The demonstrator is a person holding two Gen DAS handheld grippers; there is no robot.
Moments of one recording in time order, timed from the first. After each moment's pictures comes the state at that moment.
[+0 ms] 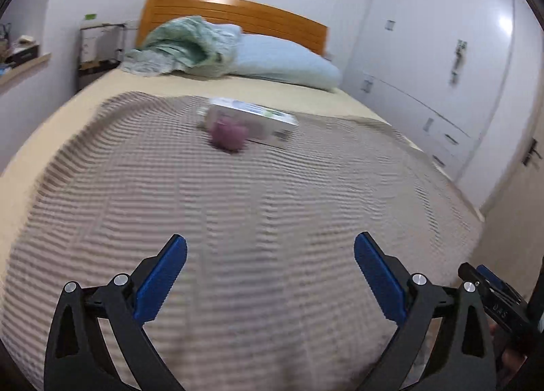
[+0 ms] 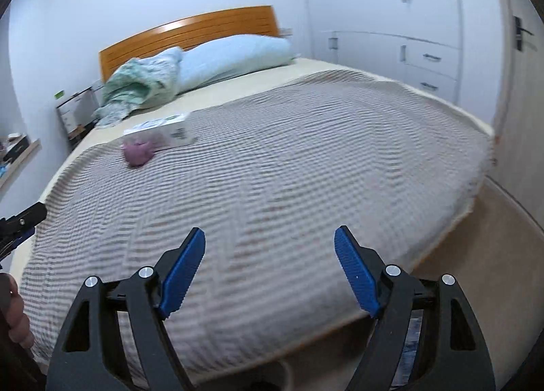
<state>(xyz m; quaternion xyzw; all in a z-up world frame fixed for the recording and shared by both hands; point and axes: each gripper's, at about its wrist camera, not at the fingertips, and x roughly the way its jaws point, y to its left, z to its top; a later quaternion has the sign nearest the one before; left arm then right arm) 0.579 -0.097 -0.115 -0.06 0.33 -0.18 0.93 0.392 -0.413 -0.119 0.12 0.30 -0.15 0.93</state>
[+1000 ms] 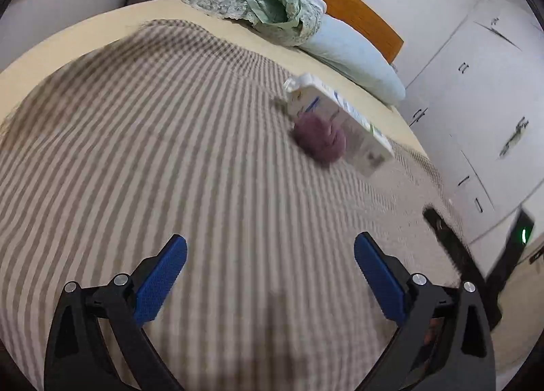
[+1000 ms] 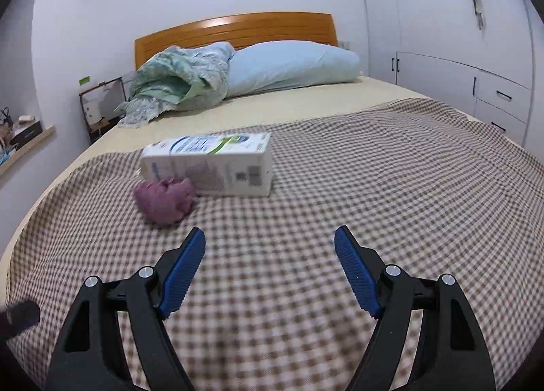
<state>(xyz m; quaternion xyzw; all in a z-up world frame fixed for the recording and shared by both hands) 0.764 -0.032 -0.188 -0.21 0.41 -0.11 0.88 0.655 -0.355 -0.149 0.08 0.27 -0.09 0.95</state>
